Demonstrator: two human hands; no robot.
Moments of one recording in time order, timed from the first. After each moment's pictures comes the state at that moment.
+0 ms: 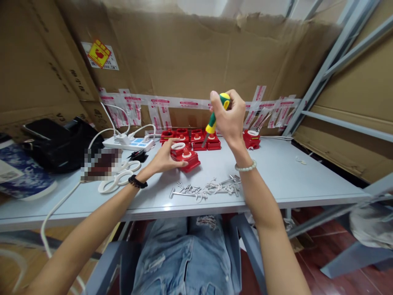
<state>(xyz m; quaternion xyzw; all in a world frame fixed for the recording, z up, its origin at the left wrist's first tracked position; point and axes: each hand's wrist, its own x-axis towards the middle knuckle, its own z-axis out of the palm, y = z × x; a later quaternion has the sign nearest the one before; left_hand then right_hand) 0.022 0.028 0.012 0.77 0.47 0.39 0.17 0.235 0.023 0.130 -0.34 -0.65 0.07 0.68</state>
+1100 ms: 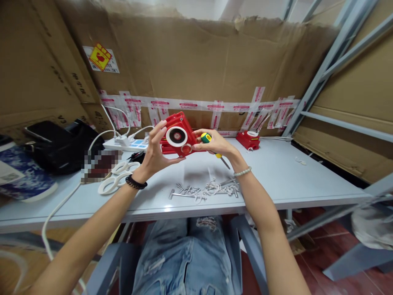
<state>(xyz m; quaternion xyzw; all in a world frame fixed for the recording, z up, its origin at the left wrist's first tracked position) 0.011 0.034 0.023 0.80 0.26 0.51 -0.18 0.250 0.032 0.081 -0.36 -0.76 0.42 0.34</state>
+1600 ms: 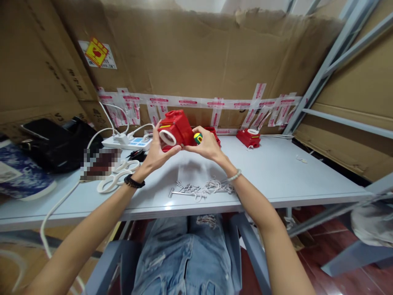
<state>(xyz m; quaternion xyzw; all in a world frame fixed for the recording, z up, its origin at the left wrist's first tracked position) 0.023 0.033 0.017 0.72 0.35 0.59 0.13 0.222 0.035 0.055 -0.40 -0.78 0.17 0.46</state>
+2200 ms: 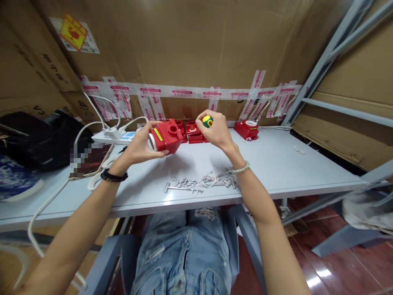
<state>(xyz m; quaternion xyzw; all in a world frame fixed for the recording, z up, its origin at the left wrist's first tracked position) -0.009 0.027 0.039 0.82 0.37 0.43 0.05 0.247 0.027 0.081 -0.42 -0.74 0.05 0.51</state>
